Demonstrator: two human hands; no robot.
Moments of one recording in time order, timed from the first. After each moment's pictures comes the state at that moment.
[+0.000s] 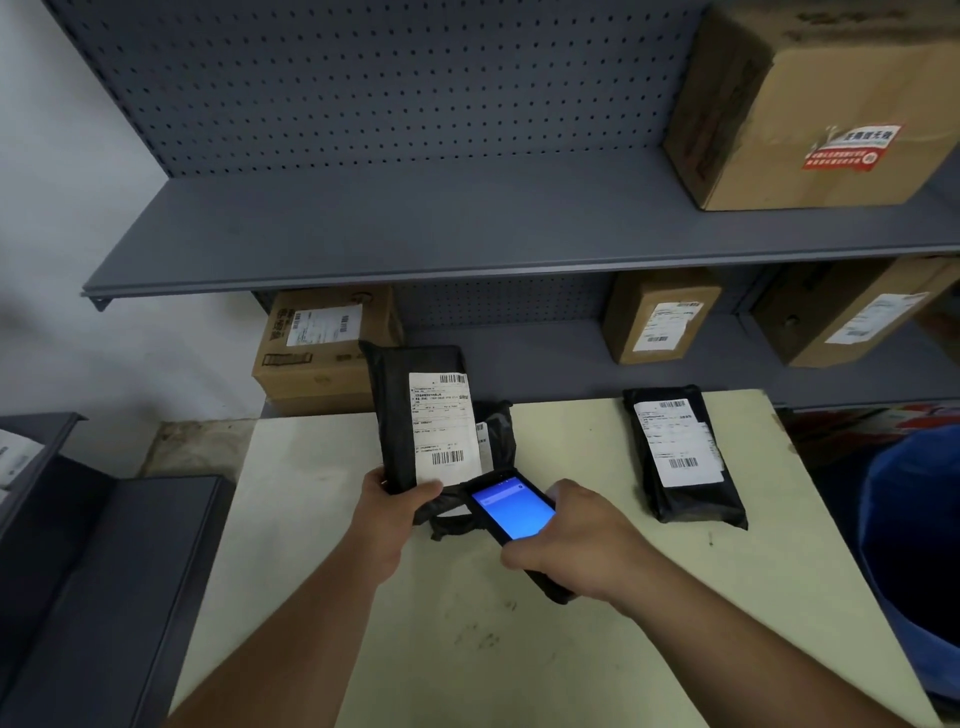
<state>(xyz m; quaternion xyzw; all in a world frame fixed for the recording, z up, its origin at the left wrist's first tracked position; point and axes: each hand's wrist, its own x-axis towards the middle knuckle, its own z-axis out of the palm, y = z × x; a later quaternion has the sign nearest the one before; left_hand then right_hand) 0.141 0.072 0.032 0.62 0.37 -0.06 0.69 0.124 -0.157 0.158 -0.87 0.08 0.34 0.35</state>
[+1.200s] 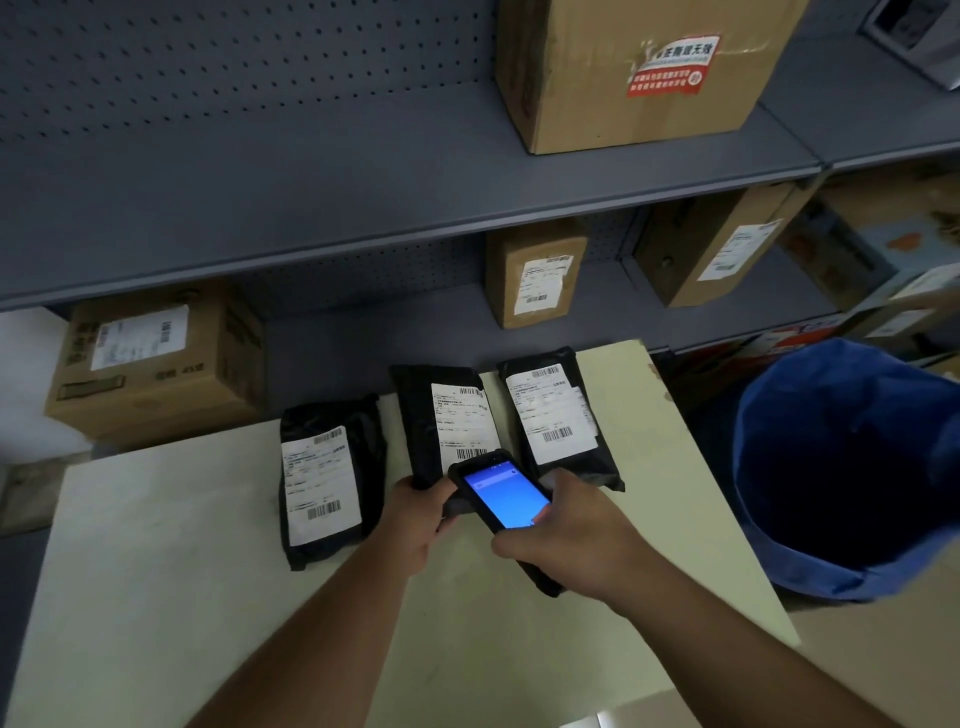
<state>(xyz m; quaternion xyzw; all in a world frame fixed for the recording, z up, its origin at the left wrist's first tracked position) 0.196 -0.127 -0.016 0.63 0.34 -0.25 0.66 0.146 -0.308 0.119 -0.85 0.18 0.29 0.41</state>
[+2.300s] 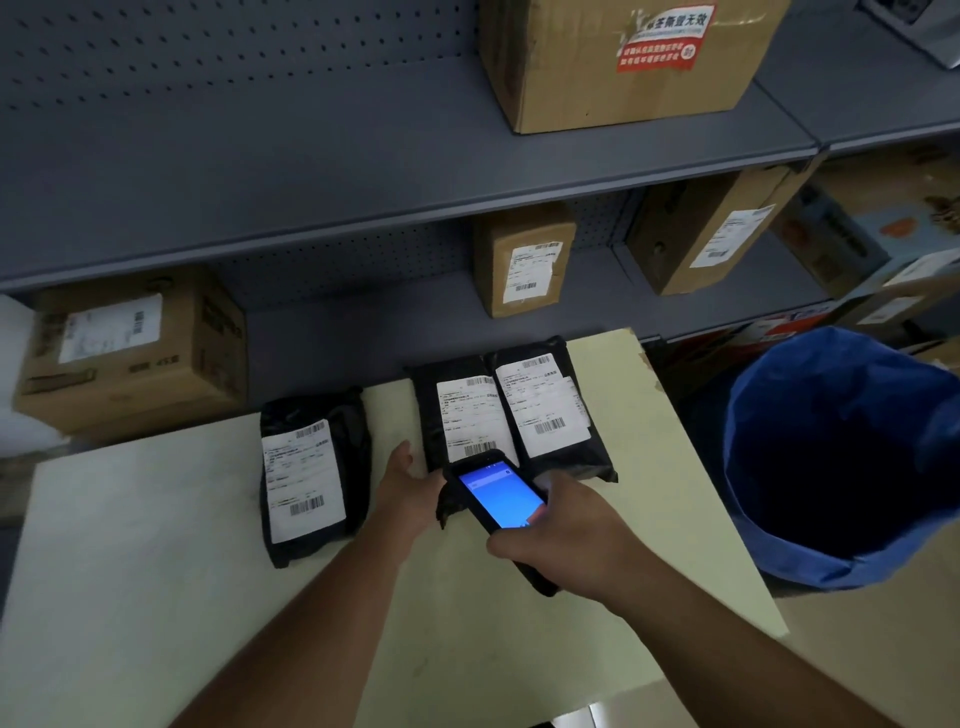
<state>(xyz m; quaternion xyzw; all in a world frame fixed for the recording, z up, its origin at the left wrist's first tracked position) 0.210 -0.138 -0.031 0.75 0.28 -0.24 0.55 0.147 -0.324 0.110 -0.83 0.20 0.31 0.42</state>
